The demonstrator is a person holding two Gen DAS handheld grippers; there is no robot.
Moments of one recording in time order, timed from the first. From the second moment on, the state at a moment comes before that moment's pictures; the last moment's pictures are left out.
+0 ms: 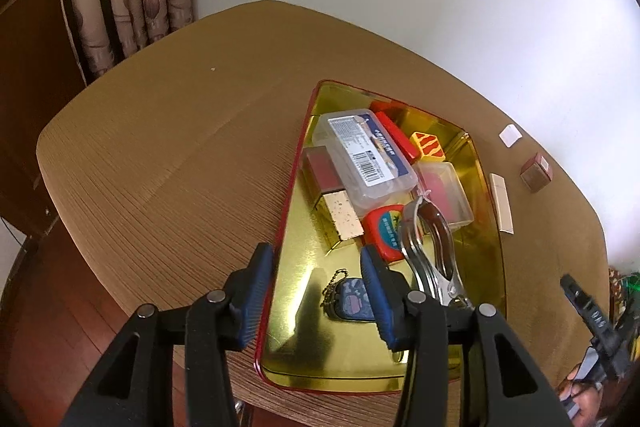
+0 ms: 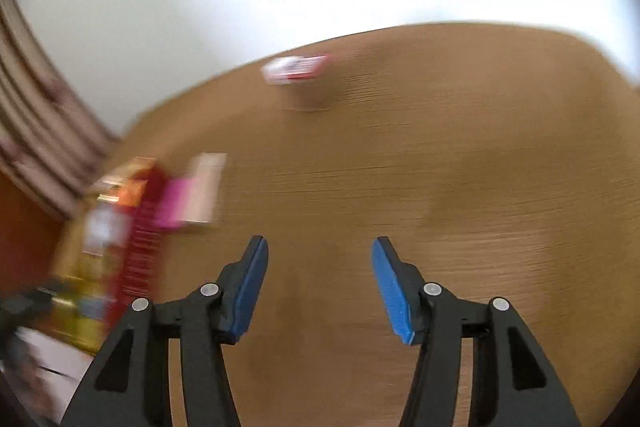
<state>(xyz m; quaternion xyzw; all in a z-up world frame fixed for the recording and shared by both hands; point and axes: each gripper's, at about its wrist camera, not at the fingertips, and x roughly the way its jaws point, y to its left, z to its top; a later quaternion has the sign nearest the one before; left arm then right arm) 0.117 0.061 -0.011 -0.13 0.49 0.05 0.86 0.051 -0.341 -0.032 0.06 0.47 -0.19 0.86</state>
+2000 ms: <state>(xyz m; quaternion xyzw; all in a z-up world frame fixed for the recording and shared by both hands) 0.339 -0.203 0.020 0.09 0.51 -0.21 0.83 0.122 -0.486 -0.003 -0.01 0.42 -0.10 0.90</state>
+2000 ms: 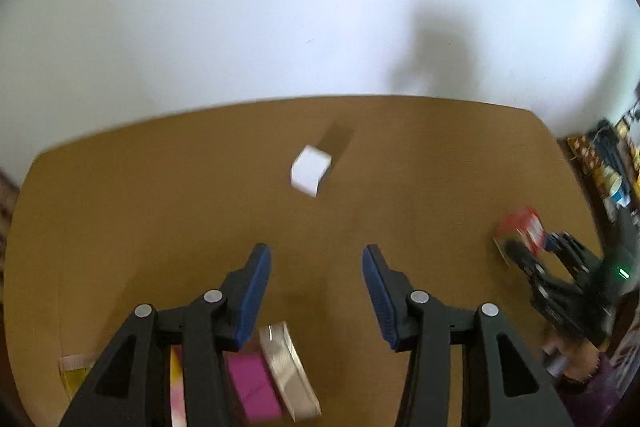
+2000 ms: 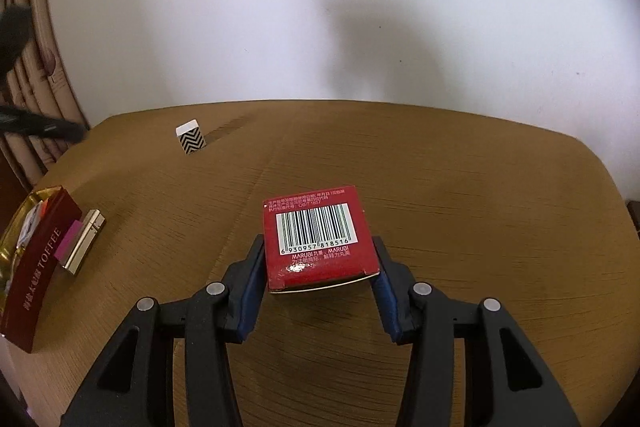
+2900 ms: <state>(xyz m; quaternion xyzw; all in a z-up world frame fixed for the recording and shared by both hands) 0.405 -0.287 -0.067 0.19 0.55 -0.24 0.78 0.114 -0.506 0.000 0.07 0.42 -0.06 0.90</state>
